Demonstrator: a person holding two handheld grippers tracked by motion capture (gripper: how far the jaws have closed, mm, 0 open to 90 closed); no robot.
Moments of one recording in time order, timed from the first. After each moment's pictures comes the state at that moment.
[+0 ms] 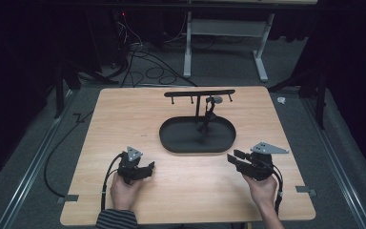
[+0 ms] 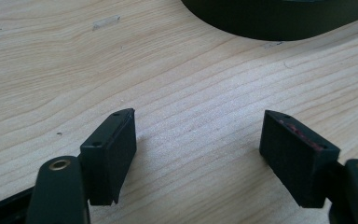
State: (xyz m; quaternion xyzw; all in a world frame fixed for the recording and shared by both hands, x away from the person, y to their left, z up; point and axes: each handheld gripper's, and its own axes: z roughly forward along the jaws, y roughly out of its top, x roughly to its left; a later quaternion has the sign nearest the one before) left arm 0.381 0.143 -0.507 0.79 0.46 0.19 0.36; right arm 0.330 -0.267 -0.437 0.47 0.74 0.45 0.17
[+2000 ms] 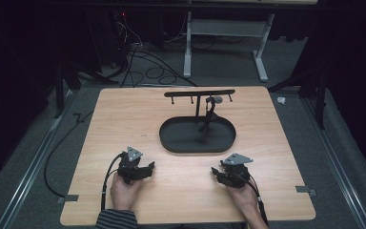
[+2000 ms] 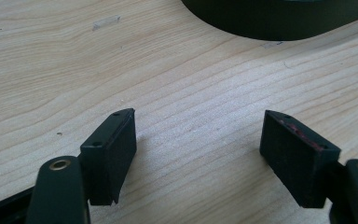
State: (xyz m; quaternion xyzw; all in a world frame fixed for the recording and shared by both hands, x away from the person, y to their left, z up) left arm 0.381 0.143 -0.507 0.79 0.46 0.20 0.36; right arm 0.339 -0.219 -0.503 0.44 0.80 0.35 0.20
